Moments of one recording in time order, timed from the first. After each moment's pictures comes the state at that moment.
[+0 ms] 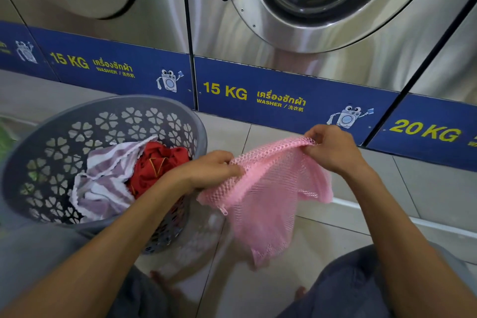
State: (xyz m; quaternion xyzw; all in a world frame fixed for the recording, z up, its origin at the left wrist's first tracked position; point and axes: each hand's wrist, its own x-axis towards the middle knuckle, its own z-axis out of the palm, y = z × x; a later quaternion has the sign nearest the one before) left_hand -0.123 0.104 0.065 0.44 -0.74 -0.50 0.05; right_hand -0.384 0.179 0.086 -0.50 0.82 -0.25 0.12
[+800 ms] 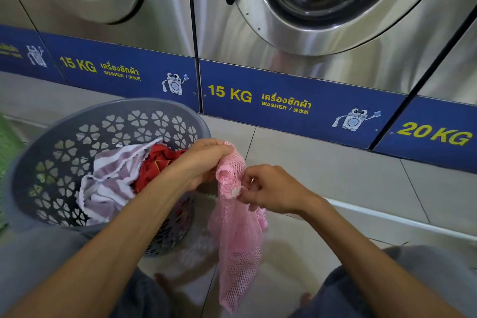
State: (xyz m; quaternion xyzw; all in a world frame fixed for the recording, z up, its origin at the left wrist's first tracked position) left_hand -0.123 0.093 0.072 0.51 -0.53 -0.64 0.25; right_hand -0.279 0.187 0.063 -0.68 0.65 -0.15 0.30
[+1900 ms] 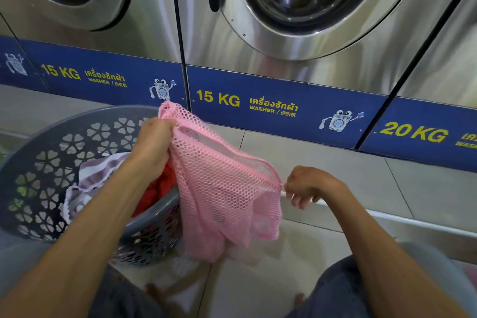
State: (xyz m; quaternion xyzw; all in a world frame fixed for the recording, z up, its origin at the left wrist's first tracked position) left_hand -0.092 0.065 0.102 0.52 -0.44 -0.57 0.46; right_hand -0.363 0.179 0.061 -0.48 0.80 0.05 0.35
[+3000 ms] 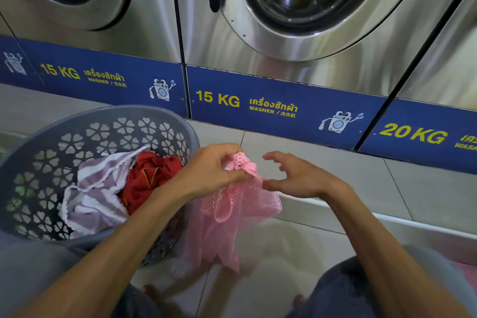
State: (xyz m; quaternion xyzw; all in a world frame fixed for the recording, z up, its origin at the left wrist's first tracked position) left_hand -0.130 0.115 0.084 0.33 -0.82 -0.41 0.21; right_hand -0.351 0.186 0.073 -0.61 0.73 -0.10 0.28
